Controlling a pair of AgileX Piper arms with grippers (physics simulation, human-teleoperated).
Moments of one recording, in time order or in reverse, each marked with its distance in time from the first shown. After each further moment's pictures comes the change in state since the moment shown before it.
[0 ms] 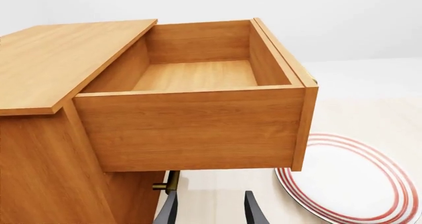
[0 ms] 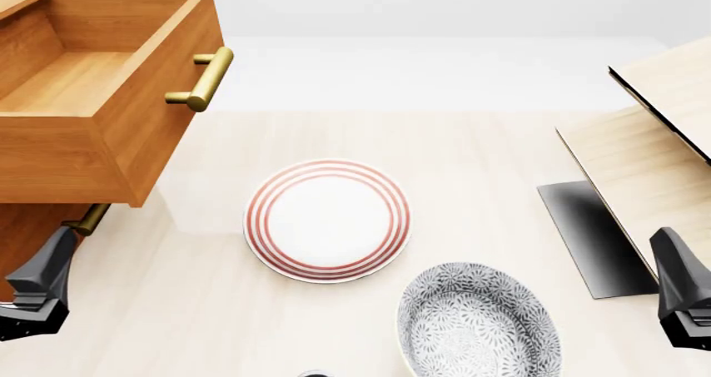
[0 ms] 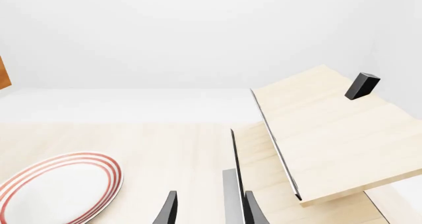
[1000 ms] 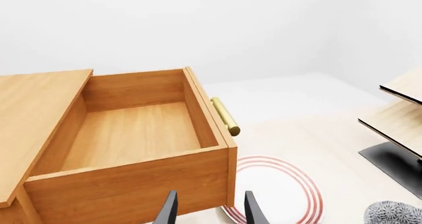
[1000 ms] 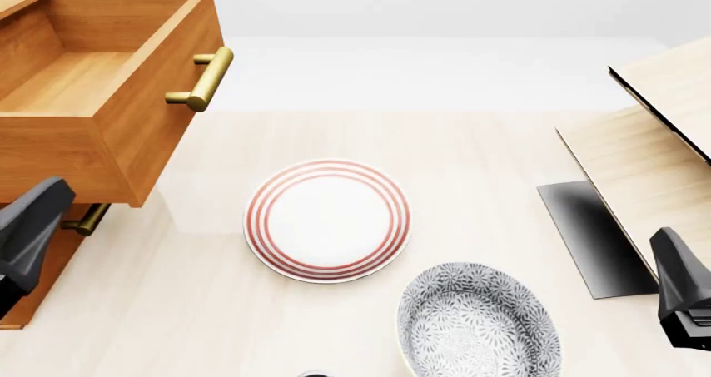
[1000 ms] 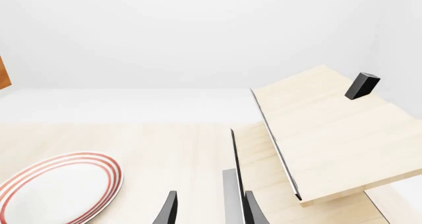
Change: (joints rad) left arm -0.280 -0.001 -0.274 0.207 -0.052; right arm 0.000 -0.001 0.000 0.001 0.000
